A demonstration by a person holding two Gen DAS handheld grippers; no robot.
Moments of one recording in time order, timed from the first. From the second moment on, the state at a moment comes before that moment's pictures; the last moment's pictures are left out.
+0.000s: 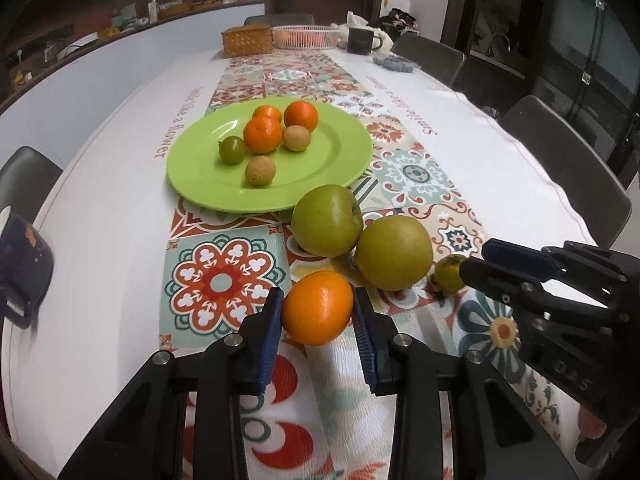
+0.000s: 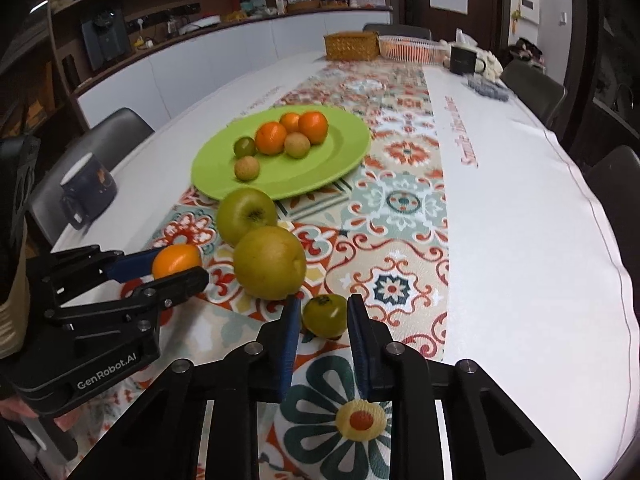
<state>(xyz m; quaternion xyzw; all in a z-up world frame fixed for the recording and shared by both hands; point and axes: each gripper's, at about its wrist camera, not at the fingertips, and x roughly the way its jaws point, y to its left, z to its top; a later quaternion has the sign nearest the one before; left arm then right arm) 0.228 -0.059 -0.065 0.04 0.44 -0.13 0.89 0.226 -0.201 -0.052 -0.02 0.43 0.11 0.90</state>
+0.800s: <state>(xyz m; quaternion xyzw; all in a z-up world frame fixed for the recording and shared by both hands) 0.228 -0.057 -0.077 0.04 0.46 -0.12 0.88 0.241 -0.203 -0.076 -0.02 0.45 0.10 0.88</state>
